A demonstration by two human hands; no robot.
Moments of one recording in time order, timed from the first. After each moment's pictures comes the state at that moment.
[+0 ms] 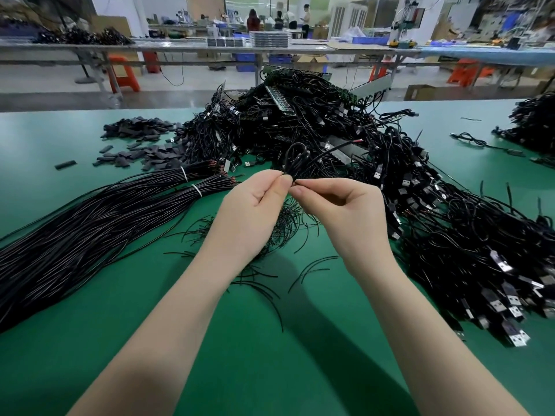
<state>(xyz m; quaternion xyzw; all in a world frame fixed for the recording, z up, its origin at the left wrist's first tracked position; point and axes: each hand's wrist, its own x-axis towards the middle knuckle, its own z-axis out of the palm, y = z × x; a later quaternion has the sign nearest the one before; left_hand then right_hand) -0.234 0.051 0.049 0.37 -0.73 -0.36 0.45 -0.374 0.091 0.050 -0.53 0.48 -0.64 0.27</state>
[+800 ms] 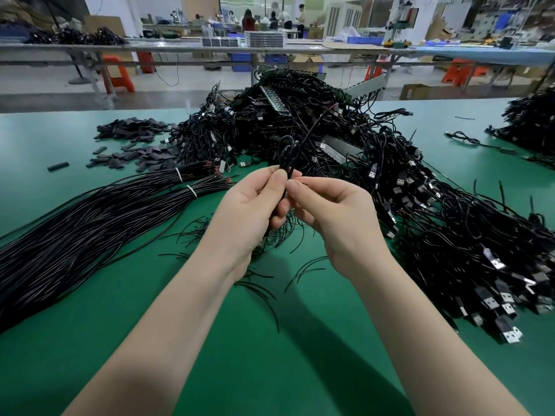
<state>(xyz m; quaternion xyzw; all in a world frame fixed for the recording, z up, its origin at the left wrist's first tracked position) -0.246 0.059 0.053 0.31 -0.60 -0.56 0.49 -0.368 0.093 0.054 -0.43 0.40 -0.68 0.45</state>
